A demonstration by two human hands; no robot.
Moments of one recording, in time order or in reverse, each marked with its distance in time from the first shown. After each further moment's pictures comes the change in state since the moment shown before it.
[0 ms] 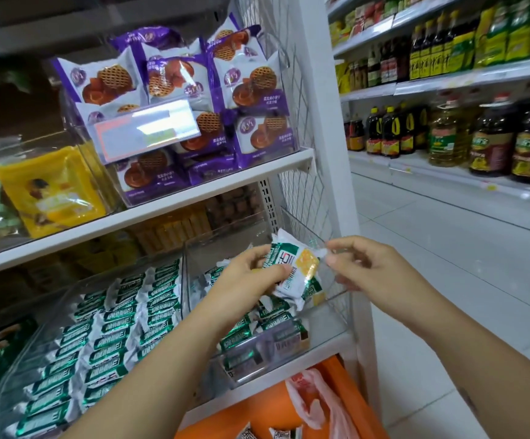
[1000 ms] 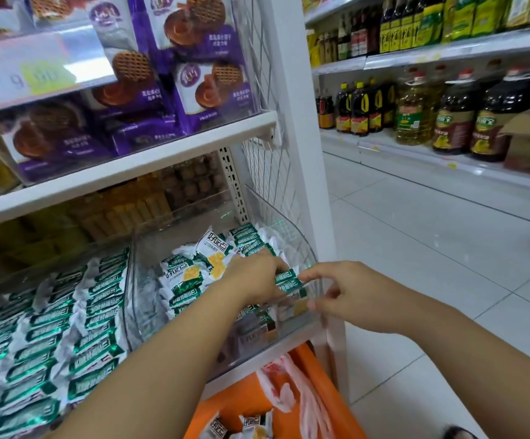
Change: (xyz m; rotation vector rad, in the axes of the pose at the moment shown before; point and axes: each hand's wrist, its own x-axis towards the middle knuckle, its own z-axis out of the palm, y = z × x) left_hand 0.089 -0.049 0.050 1.288 -0.330 0.163; right_hand 0.007 0.041 -0.008 -0.530 -0.297 0.007
